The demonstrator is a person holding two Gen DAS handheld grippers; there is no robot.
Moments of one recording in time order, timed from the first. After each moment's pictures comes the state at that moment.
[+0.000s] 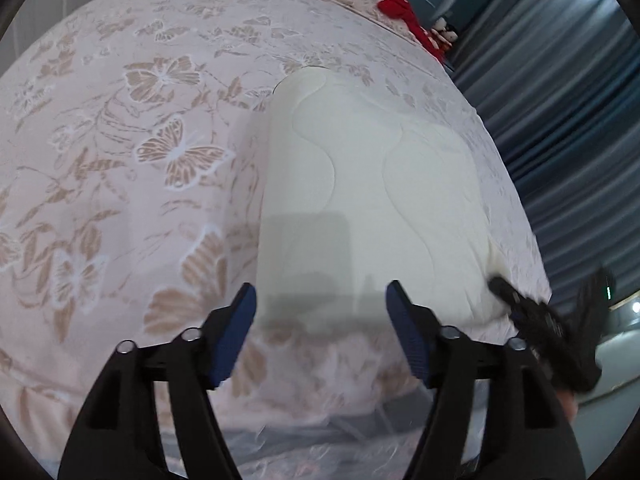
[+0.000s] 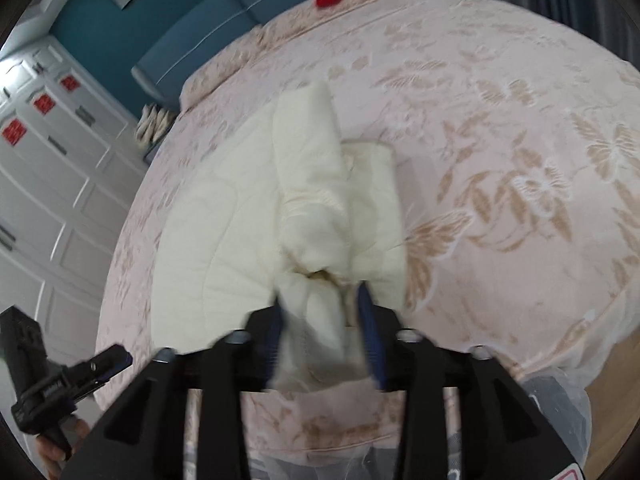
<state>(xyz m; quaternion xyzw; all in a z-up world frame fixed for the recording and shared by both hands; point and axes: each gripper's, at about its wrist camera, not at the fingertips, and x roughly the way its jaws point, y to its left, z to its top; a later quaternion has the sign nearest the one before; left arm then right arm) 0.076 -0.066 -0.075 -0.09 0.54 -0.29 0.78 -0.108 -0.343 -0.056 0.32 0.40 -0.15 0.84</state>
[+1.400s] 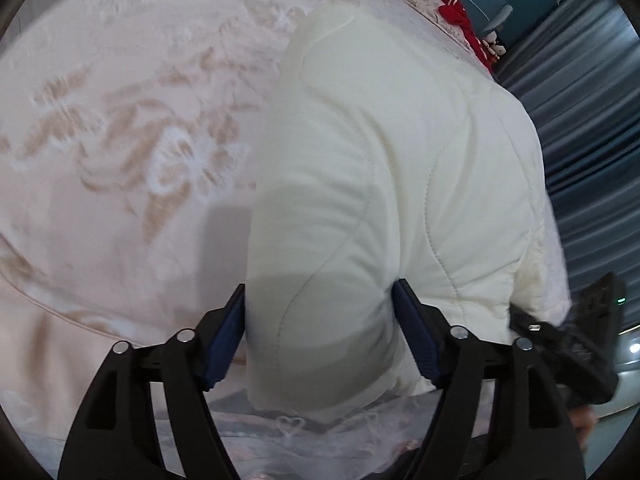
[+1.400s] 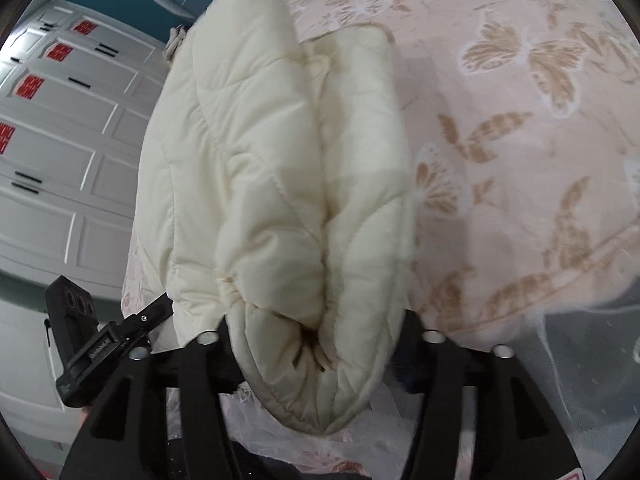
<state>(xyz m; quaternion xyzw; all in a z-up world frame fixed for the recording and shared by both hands) 0.014 0.054 -0.117 -0.11 0.57 -0.22 0.79 -0.099 -0.220 -0.112 0.37 0.50 -0.01 0.78</state>
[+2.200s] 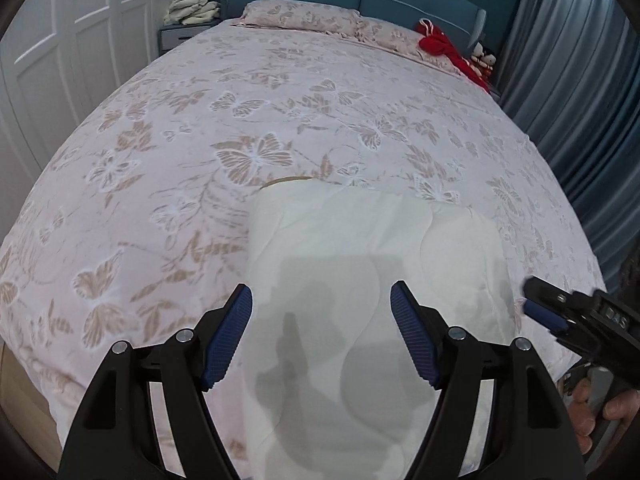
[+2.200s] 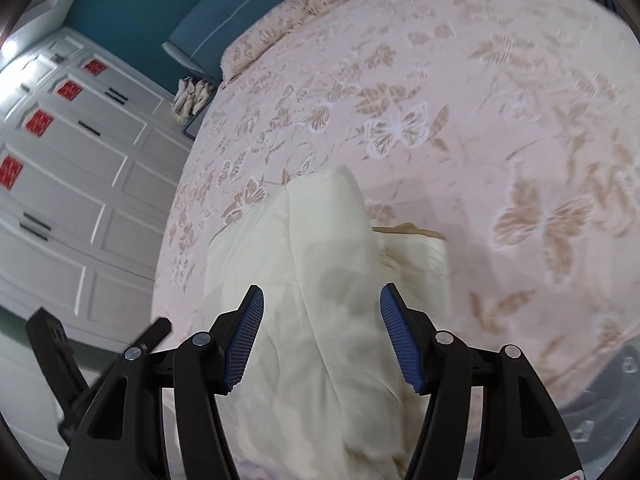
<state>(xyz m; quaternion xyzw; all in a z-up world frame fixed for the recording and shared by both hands) 0.081 0.005 -0.019 0.00 0.47 -0.19 0.86 -0.010 -0.259 -0.033 0.39 0.44 -0.04 0.81</state>
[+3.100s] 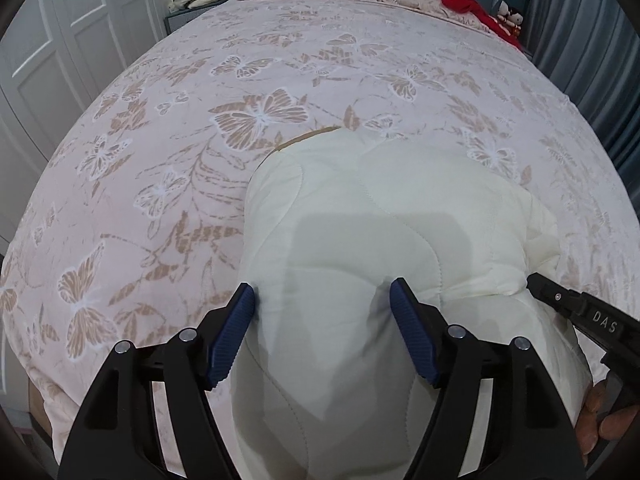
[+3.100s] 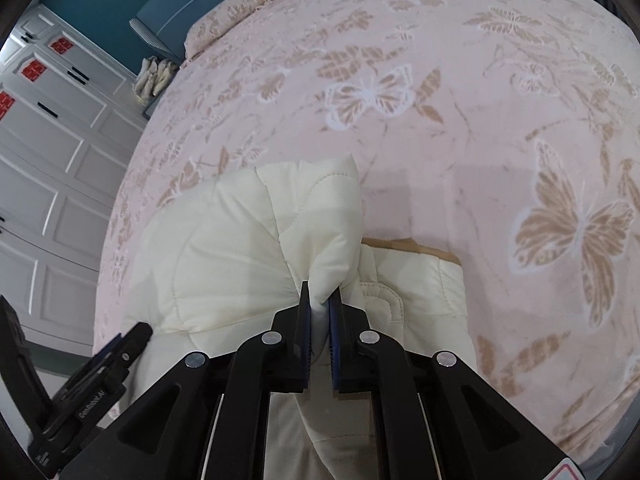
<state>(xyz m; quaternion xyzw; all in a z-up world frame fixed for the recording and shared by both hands) 0.111 -0.028 -0.097 0.06 0.51 -0.13 0.85 0.035 -0.256 -0.113 0.32 0.48 -0.09 0.81</state>
